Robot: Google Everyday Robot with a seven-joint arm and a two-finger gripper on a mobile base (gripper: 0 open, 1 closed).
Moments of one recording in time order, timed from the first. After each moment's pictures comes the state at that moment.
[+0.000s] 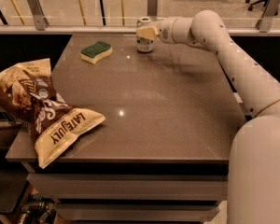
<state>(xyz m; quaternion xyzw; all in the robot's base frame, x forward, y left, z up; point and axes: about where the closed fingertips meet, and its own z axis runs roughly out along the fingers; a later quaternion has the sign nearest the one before) 0.868 -0.042 0.894 -0.29 0.74 0.23 0.57</state>
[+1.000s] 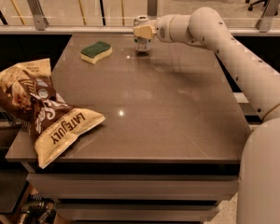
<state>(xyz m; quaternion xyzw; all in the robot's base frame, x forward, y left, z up) 0.848 -0.033 0.910 -0.29 0.74 0.23 0.57</state>
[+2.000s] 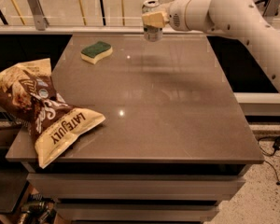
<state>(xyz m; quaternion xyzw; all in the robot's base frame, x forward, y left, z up) 0.789 -0.058 0.979 -0.32 0.72 0.18 0.59</state>
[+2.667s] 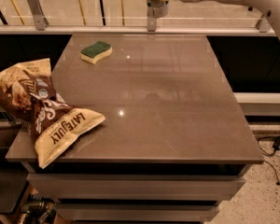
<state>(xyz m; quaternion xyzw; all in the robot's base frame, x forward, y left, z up) 0.761 -0.066 1.066 -0.35 0.70 0.14 0.61</state>
